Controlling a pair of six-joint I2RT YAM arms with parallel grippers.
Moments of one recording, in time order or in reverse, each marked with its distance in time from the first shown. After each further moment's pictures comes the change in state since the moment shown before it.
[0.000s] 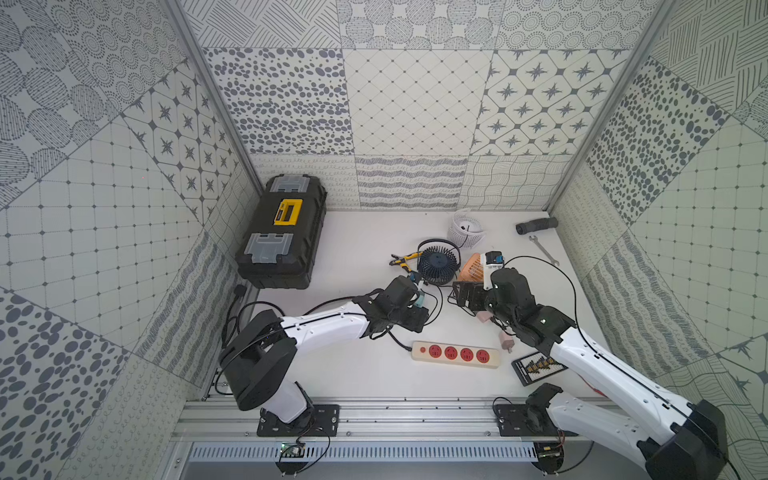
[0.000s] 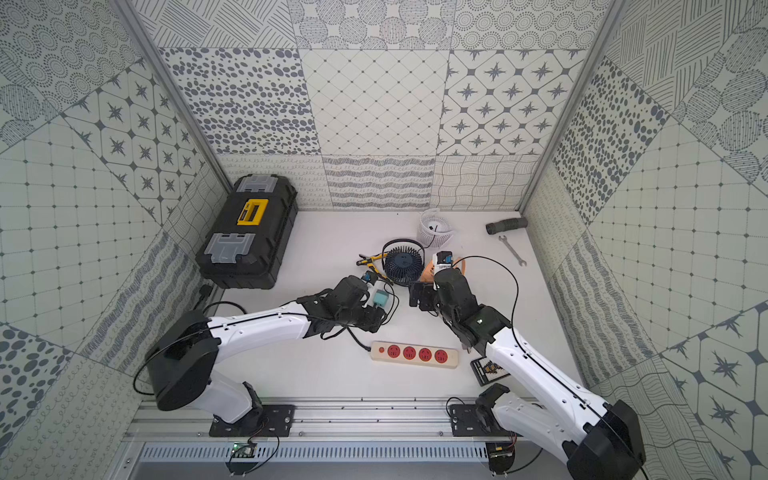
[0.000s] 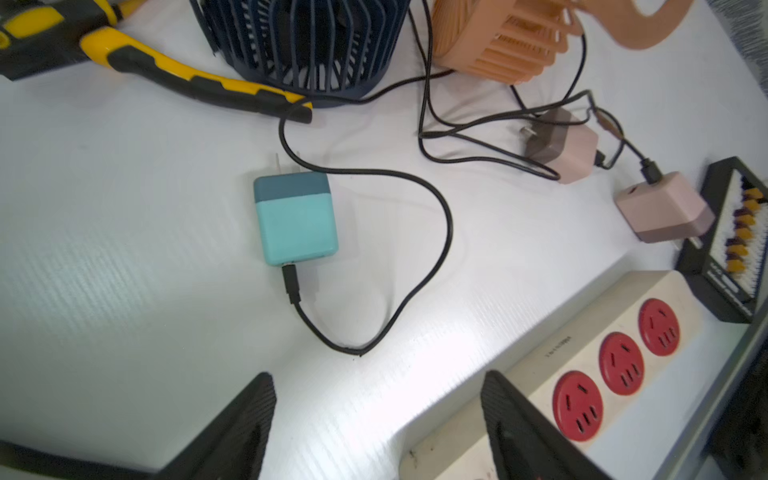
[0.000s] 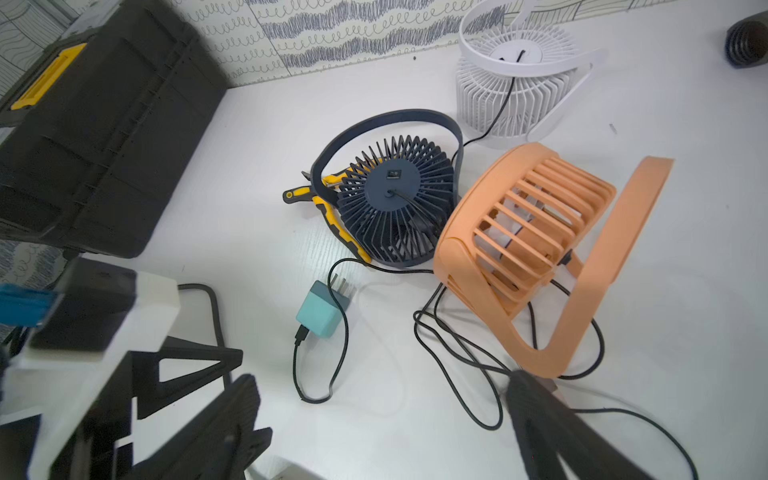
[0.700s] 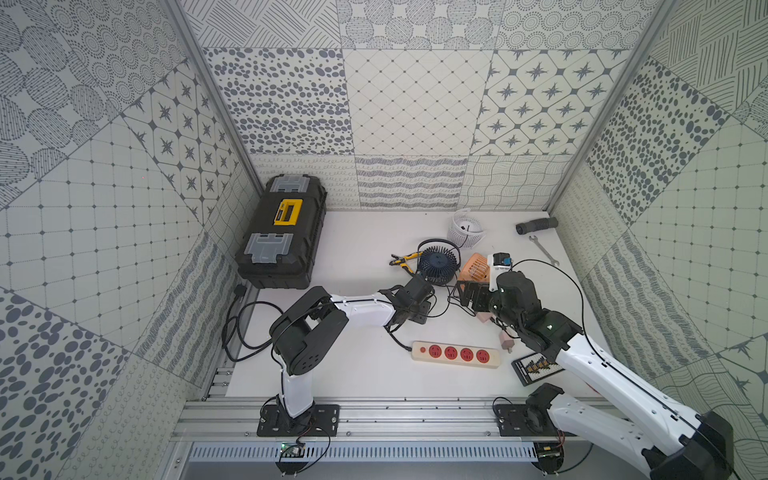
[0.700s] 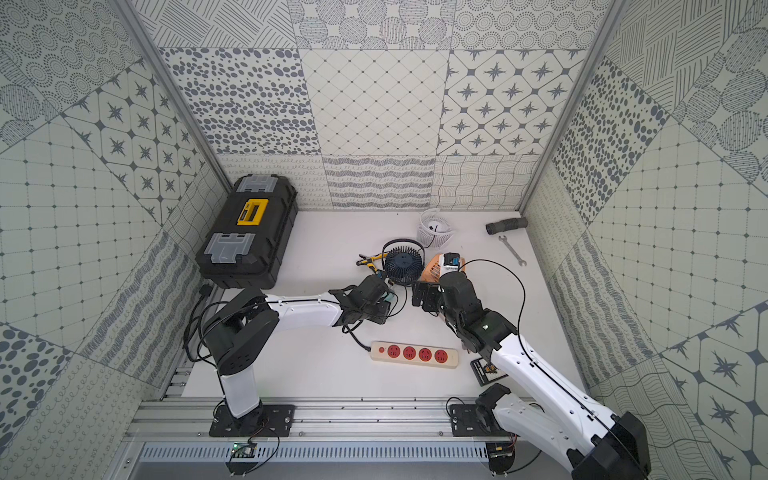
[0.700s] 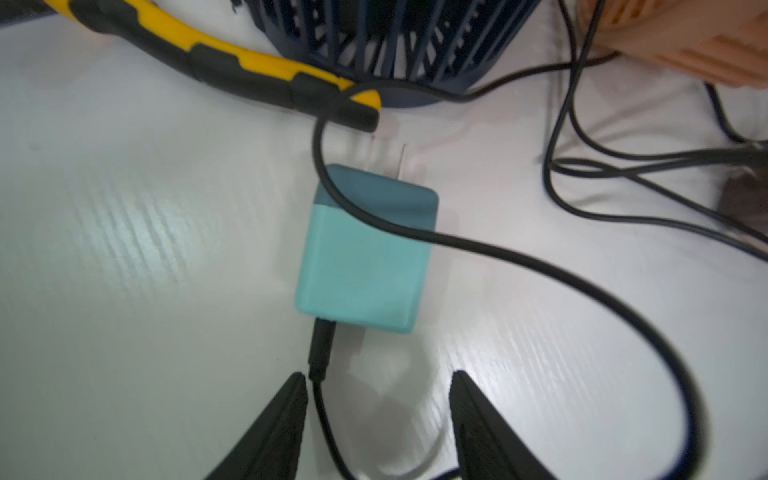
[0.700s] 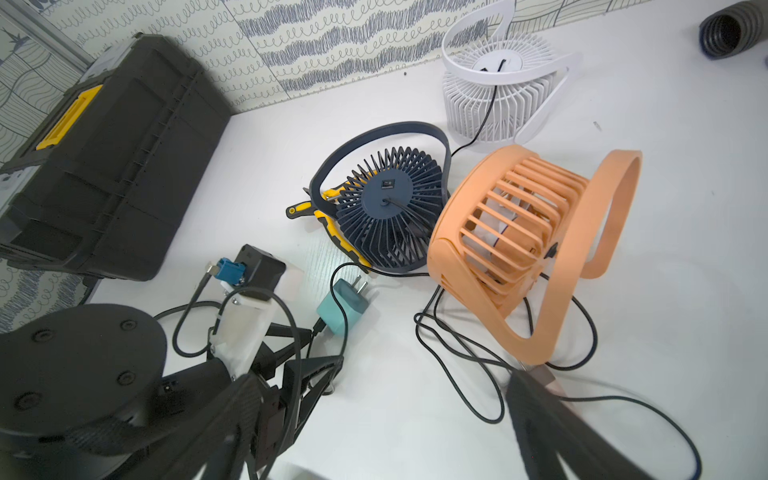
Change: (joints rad) left arm 0.007 0.270 0.143 0.037 -0.154 -0.055; right arm 0.000 -0.064 -0.030 0.001 0.013 0.048
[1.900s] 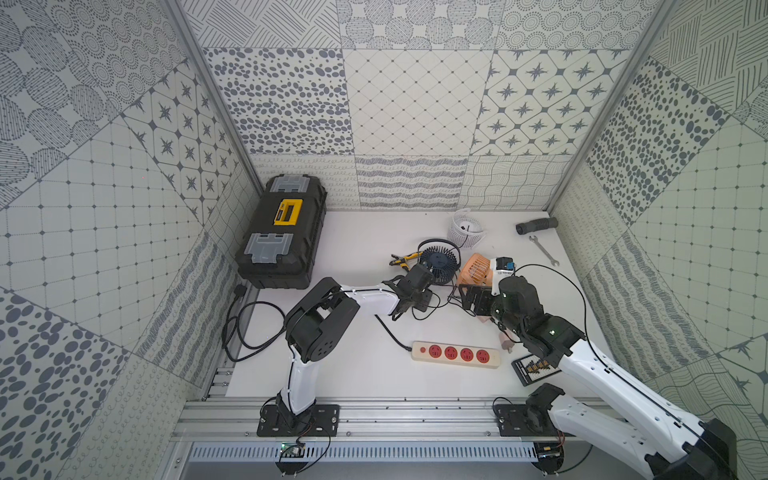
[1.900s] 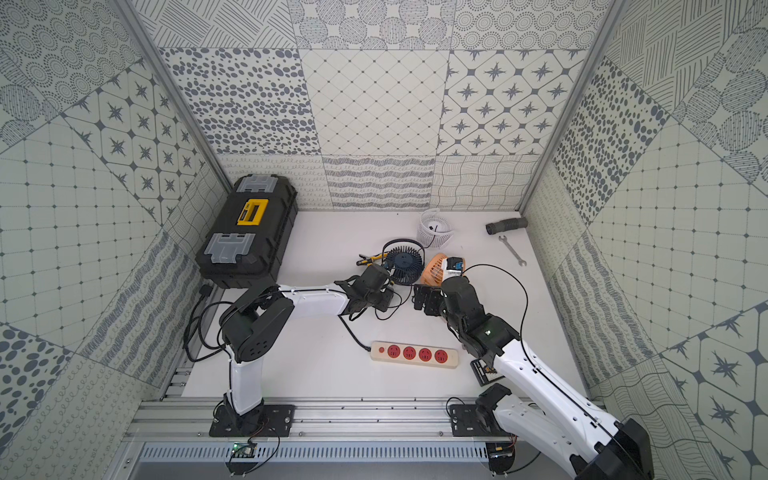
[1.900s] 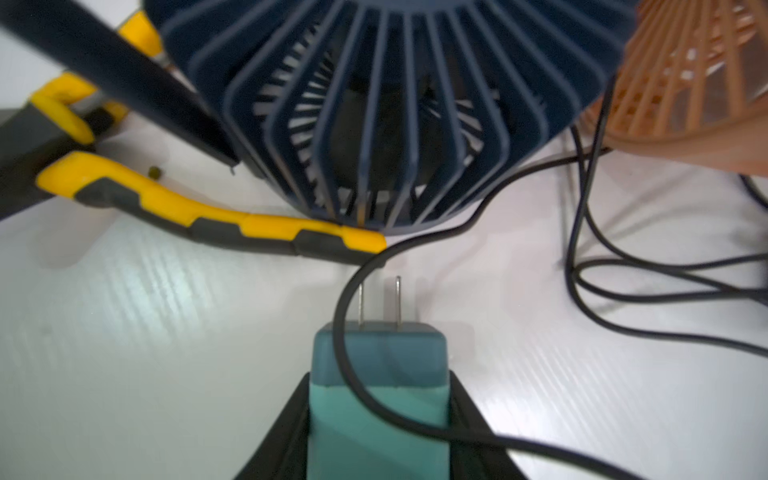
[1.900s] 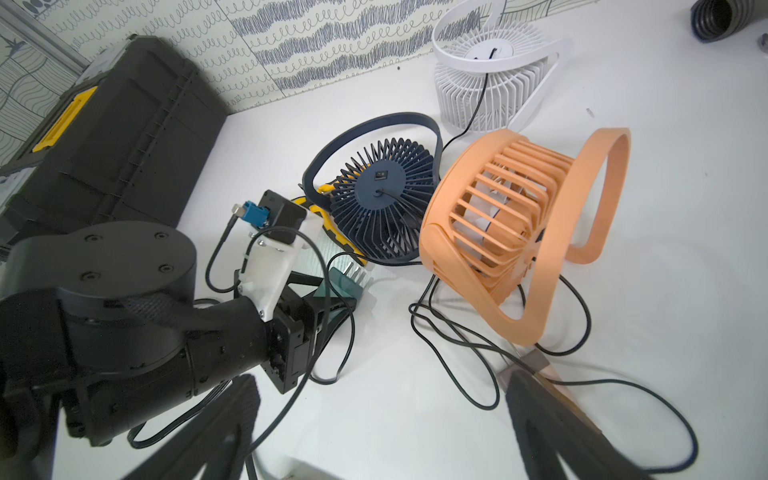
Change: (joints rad) left arm 0.061 0.097 0.091 0.087 0.029 0.181; right arm 0.000 -0.048 -0.040 0.000 0.011 0.021
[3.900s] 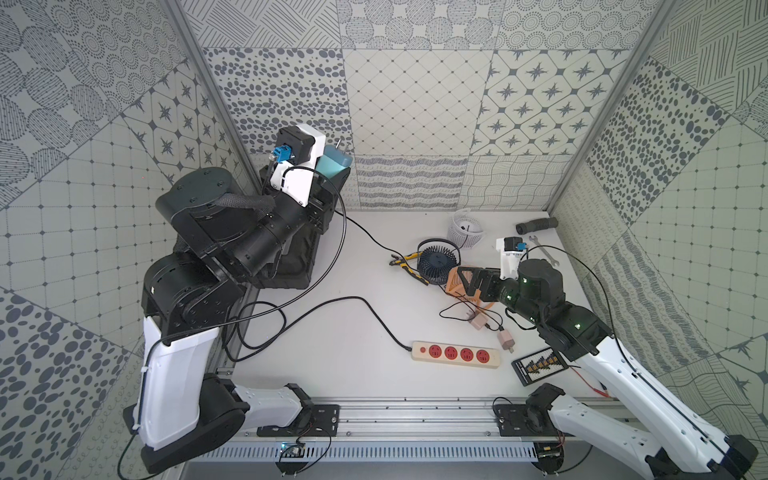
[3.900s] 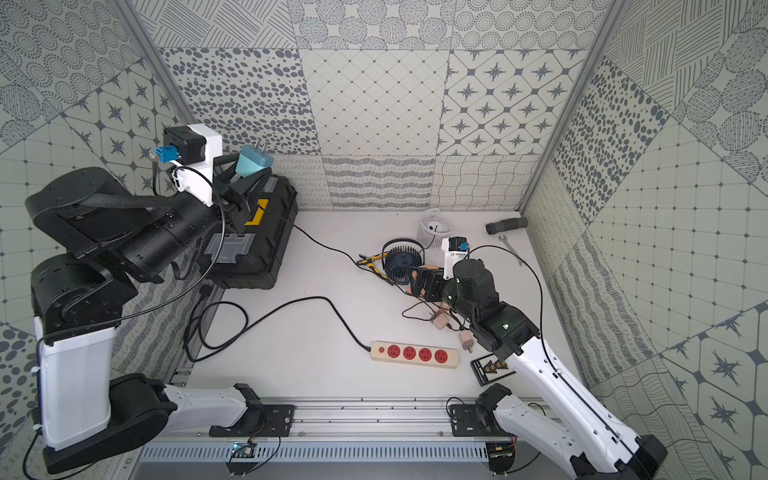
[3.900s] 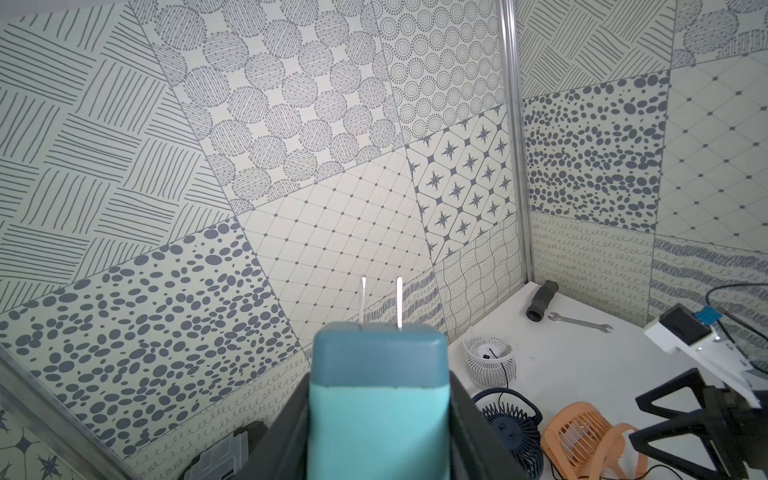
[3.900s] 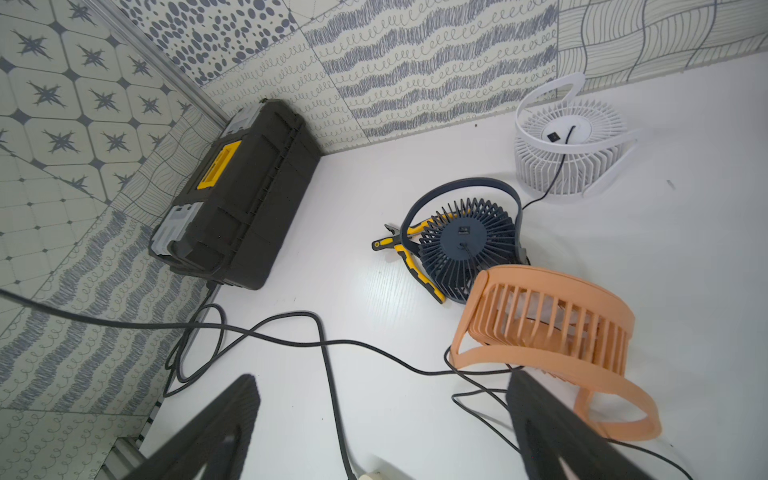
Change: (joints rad) left arm 0.090 -0.671 1.087 -0.787 -0.058 0.569; right arm -0.014 0.010 0.230 -0.107 -0.137 0.001
